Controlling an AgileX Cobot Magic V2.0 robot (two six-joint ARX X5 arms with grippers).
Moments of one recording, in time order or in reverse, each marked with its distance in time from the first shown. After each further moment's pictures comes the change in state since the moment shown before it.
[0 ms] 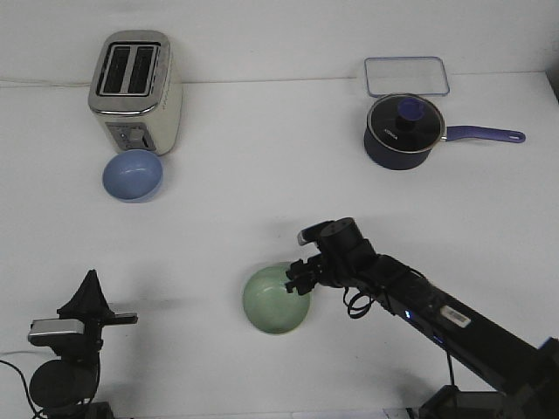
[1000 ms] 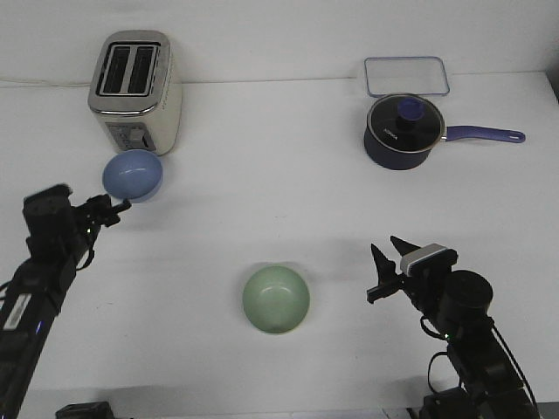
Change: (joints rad) left arm 0.001 1.252 0.936 -0.319 0.038 -0.340; right arm -0.348 -0.767 -0.380 0.185 0.106 -0.255
